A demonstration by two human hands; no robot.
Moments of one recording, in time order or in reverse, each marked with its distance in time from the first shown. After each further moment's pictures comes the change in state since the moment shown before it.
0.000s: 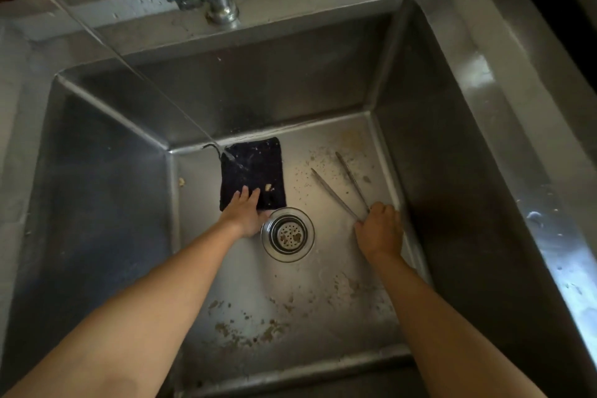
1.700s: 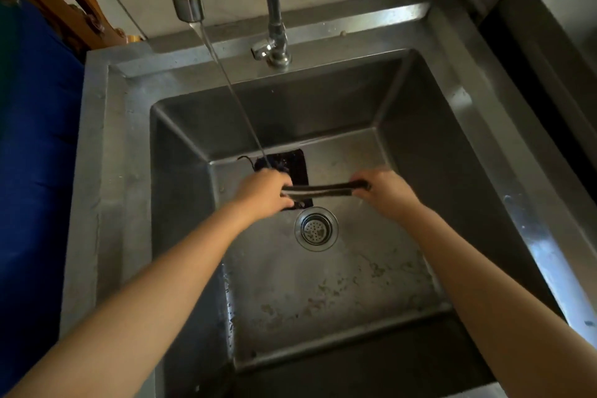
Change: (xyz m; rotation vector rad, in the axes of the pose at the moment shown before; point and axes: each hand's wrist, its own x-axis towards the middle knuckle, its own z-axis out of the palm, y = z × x) left_hand -0.127 -0.004 -0.129 0.070 0.246 0.393; right_hand -0.055 -0.082 -0.137 0.117 -0.109 -0.463
